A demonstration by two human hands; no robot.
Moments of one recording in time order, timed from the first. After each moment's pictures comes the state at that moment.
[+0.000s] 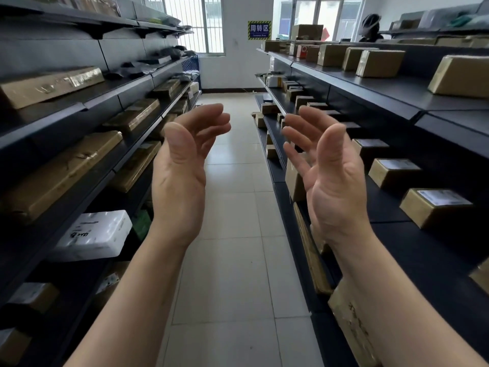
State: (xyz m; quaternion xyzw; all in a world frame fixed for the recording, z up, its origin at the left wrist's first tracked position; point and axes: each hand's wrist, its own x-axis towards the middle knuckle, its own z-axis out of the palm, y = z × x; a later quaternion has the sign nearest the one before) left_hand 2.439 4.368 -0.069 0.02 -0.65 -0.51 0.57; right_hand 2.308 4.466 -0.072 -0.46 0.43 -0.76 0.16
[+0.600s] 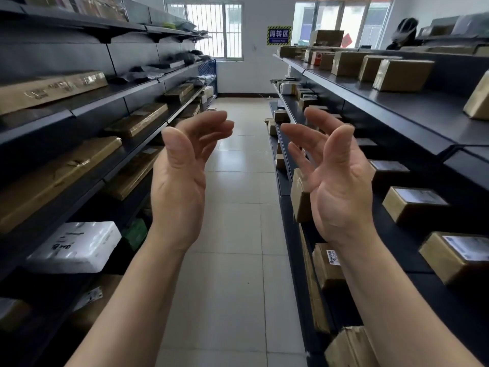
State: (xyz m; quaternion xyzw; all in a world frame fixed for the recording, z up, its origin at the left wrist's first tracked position) left_hand 2.312 4.314 -0.068 0.04 -0.65 -0.49 0.58; right_hand 2.172 4.401 -0.064 -0.47 0.40 -0.76 0.19
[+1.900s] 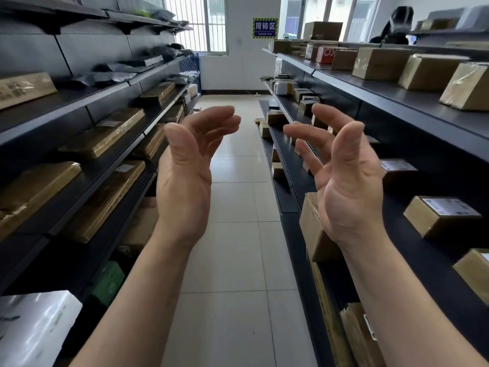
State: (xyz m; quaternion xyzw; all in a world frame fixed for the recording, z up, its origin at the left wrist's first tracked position) left_hand 2.180 4.010 -0.071 0.02 -0.64 -0.51 0.58; right_hand 2.050 4.107 -0.065 -0.46 0.43 -0.76 0.14
